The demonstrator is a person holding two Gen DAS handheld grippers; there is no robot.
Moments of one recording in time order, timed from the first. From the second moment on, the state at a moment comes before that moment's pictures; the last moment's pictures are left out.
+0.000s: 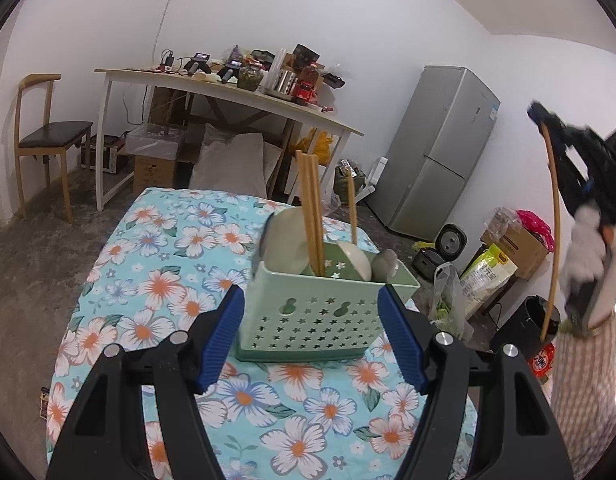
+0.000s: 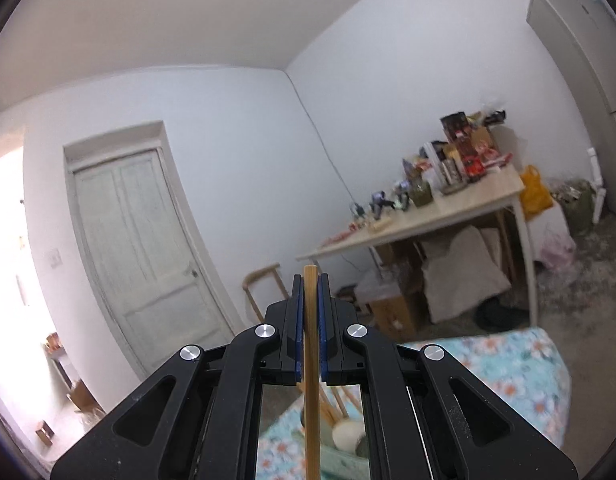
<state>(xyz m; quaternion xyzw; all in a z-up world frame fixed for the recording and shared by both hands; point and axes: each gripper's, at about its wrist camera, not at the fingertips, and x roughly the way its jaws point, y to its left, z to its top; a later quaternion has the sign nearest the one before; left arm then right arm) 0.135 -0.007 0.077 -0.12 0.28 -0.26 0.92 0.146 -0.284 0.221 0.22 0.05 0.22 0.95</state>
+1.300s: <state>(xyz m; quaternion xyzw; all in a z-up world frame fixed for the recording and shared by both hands) 0.157 0.035 0.061 -0.14 0.30 -0.21 0.92 0.257 -0.262 0.150 0.15 0.11 0.19 0.96</state>
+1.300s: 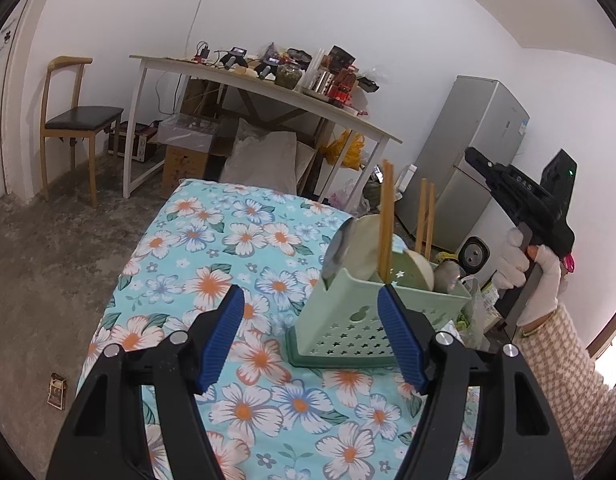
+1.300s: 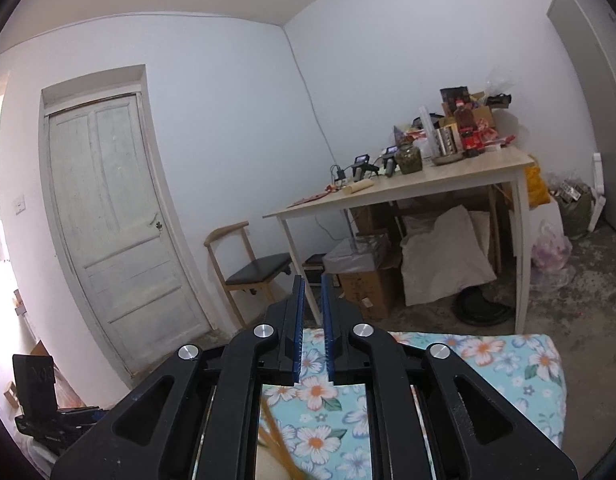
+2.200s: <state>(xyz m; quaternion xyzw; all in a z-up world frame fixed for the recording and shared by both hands) 0.054 -0.006 0.112 -0.02 0.22 -0.12 0.97 0.054 -0.187 0.092 0.13 0.19 -0.01 0.97</state>
